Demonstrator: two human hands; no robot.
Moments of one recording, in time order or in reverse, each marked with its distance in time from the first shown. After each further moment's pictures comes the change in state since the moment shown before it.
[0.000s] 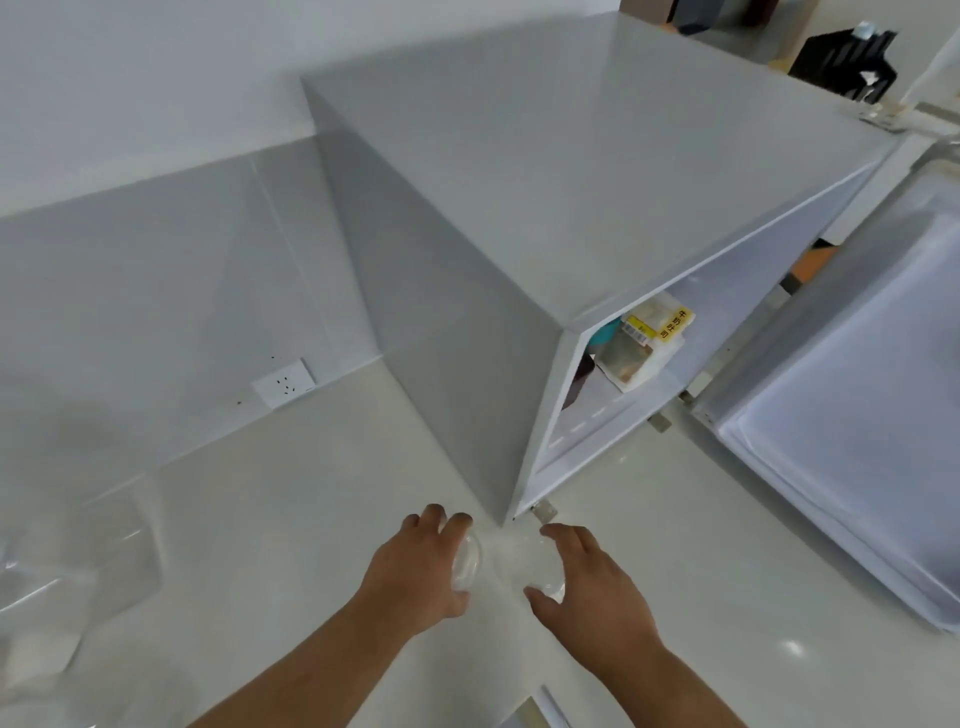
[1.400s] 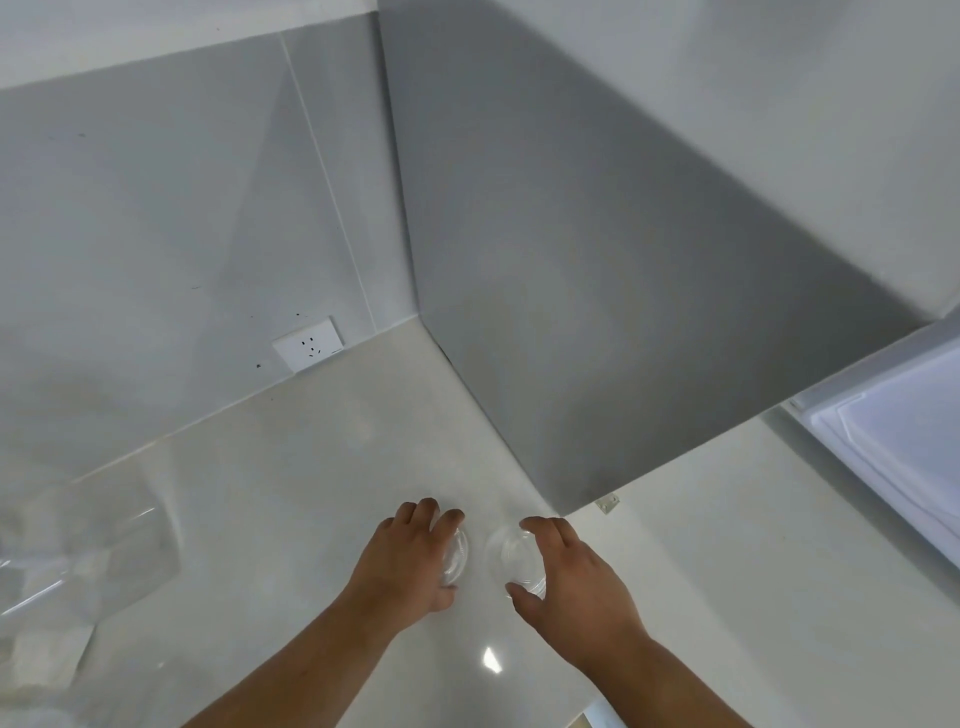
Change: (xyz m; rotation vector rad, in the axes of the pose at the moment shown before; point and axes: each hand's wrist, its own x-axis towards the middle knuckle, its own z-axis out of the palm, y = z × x) left_hand 0.018 -0.108 0.060 0.026 0.007 0.074; right_hand 0.048 -0.057 0.081 -0.043 -0.084 -0.067
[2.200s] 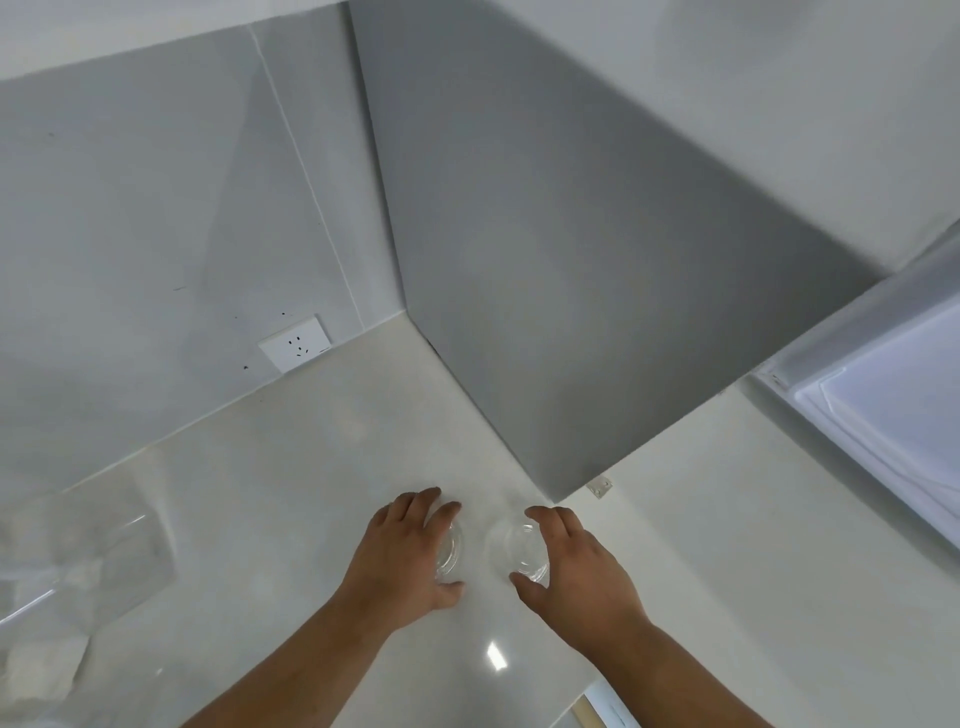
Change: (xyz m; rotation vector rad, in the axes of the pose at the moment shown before) left_hand -0.008 0.000 -0.003 -0.031 0.110 0.049; right_hand -0.006 0.011 0.005 0.005 0.031 0.034
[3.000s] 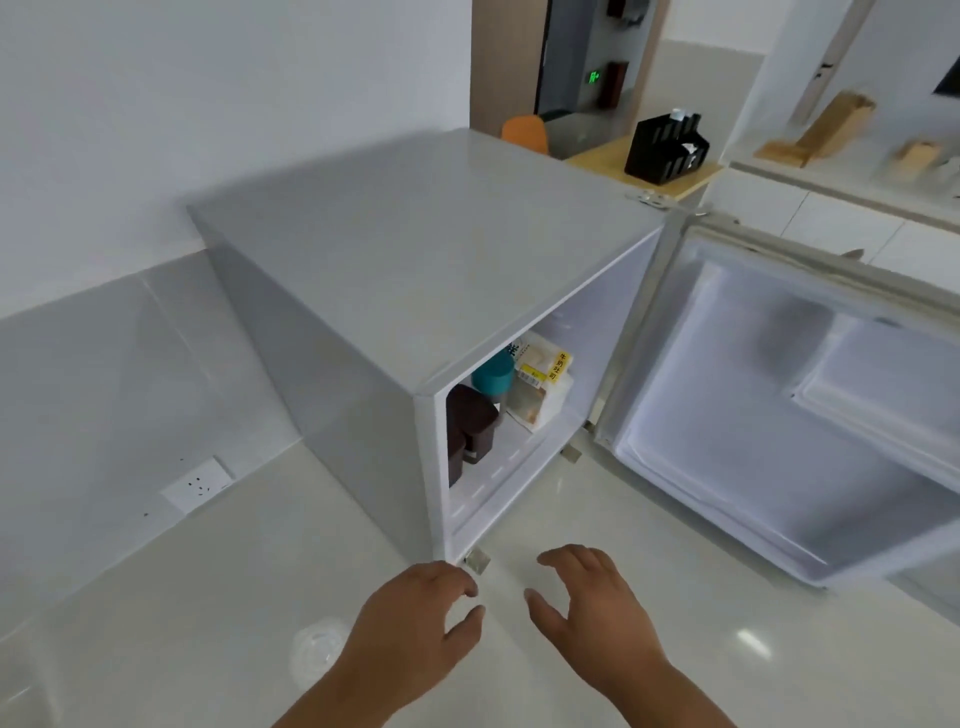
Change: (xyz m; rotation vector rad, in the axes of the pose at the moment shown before) left_hand 0.009 0.185 -0.106 -0.260 0.220 0.214; right_hand -0.092 0.088 -0.145 0.006 0.354 0.037
